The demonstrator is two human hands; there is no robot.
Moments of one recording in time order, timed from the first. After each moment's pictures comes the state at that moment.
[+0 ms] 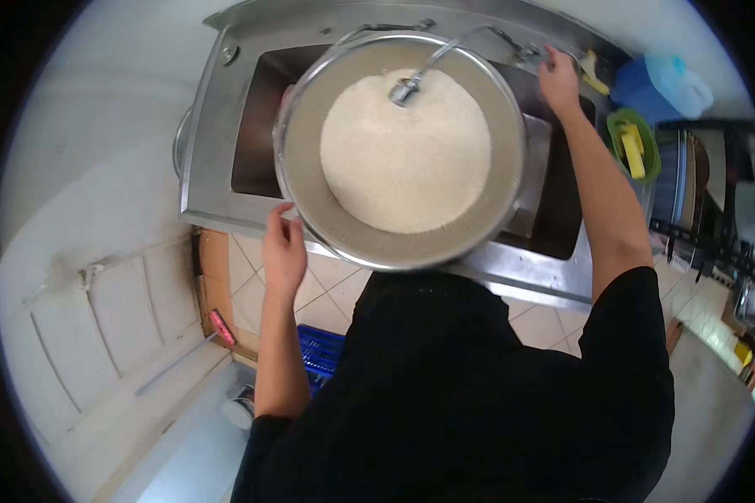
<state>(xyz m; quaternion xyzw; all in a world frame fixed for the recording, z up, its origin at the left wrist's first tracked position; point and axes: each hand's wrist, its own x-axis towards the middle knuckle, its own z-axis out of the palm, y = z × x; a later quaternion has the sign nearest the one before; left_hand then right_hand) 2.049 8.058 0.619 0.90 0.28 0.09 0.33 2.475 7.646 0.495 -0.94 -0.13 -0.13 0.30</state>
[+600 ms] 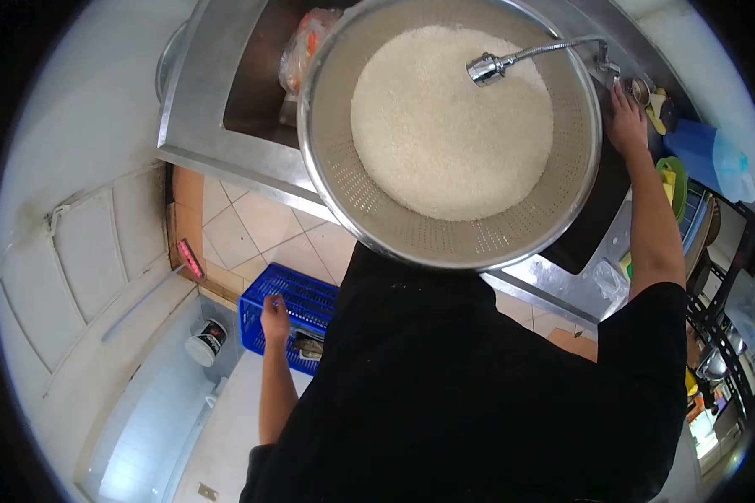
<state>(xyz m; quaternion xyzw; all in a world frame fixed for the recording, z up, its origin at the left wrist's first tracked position) 1.718 8.114 0.482 0.76 0.57 -0.16 0.27 2.489 7.613 0.454 -0.95 -0.28 0.01 -0.16</state>
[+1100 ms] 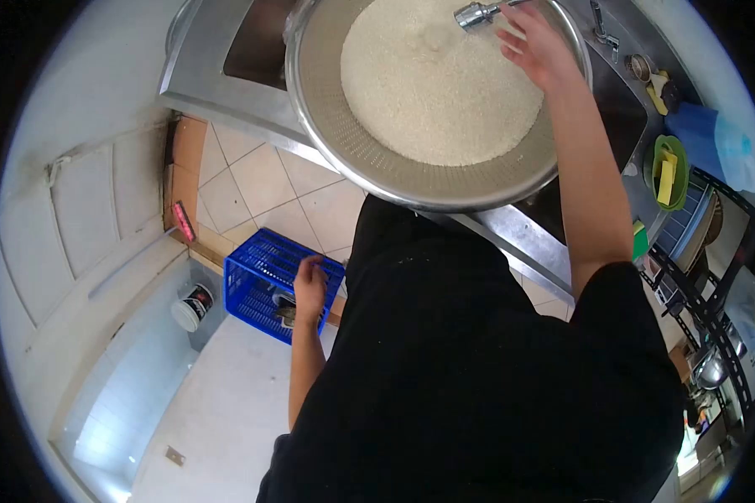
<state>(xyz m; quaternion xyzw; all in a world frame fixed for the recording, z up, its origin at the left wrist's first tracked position) 1.755 7.951 0.496 0.63 0.58 -0.09 0.50 2.352 7.819 0.546 -0.66 0.04 0.33 0.67</state>
